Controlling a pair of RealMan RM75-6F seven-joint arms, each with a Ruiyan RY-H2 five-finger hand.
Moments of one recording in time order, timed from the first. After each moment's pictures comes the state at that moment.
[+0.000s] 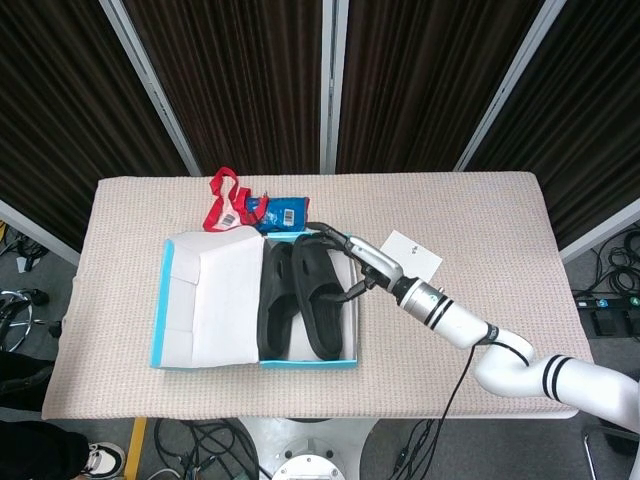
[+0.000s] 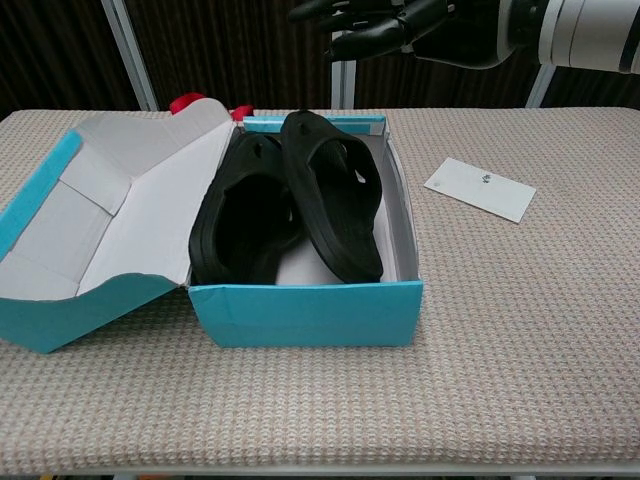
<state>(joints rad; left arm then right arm) -0.02 -1.13 0.01 -1.28 1.54 1.51 -0.53 0.96 -1.31 0.21 -1.49 -1.57 0.78 1.34</state>
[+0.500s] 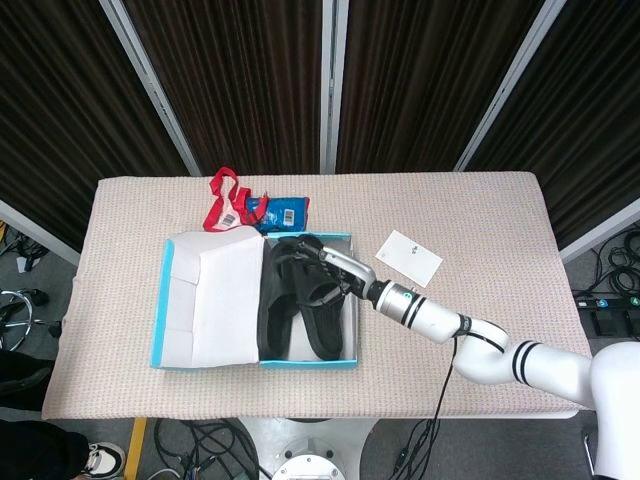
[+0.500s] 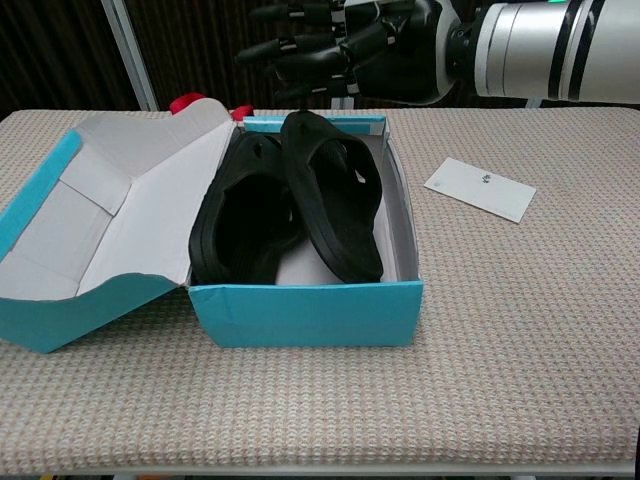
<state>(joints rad) -0.02 -1.13 0.01 -1.26 1.53 1.50 -0.54 1.08 -1.42 0.13 -1.34 -1.64 0.75 1.64</state>
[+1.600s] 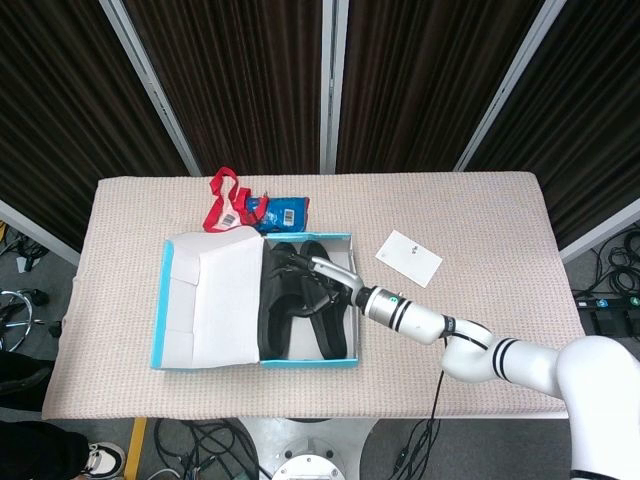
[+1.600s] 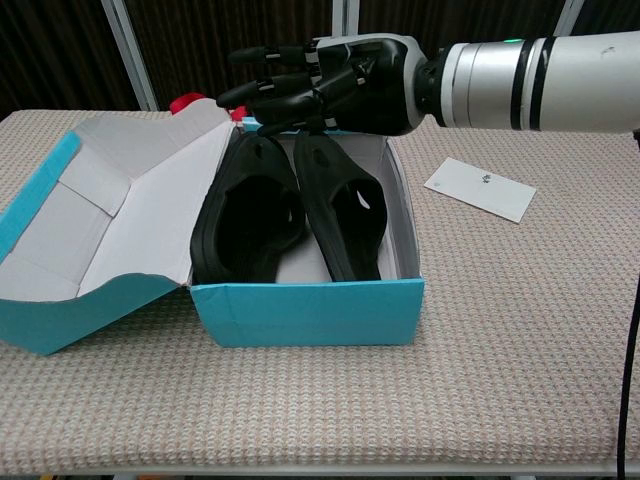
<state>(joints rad) -0.02 -1.16 0.01 -1.22 1.53 1.50 -0.56 1.15 -1.51 0.07 -1.27 -1.63 0.77 1.69</state>
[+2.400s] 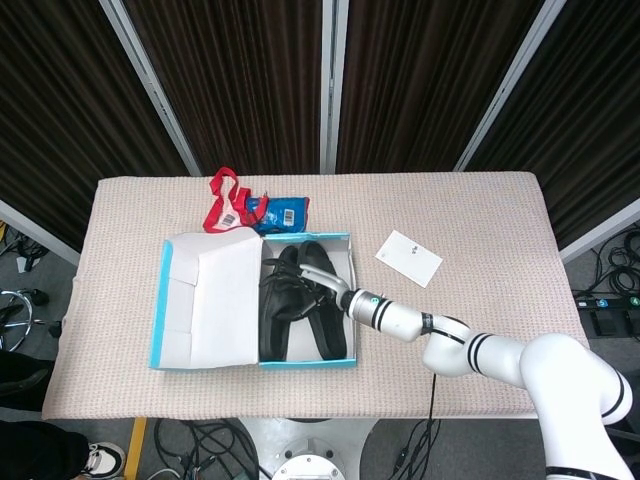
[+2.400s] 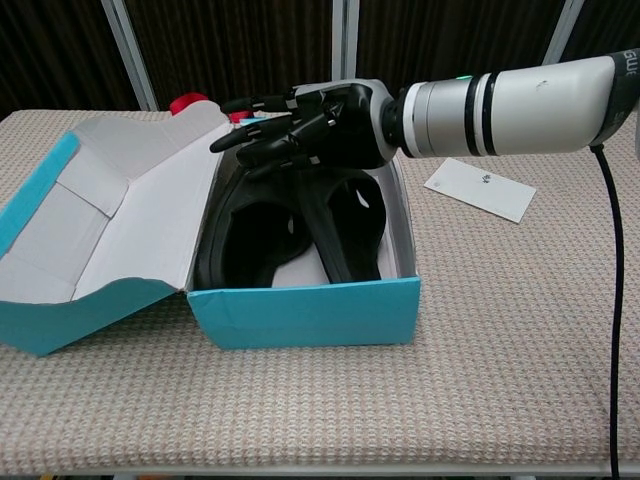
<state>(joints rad) -0.01 -1.16 0.01 -1.20 1.53 1.50 -0.57 1.22 -1.59 0.02 -1.16 -1.61 0.68 1.75</state>
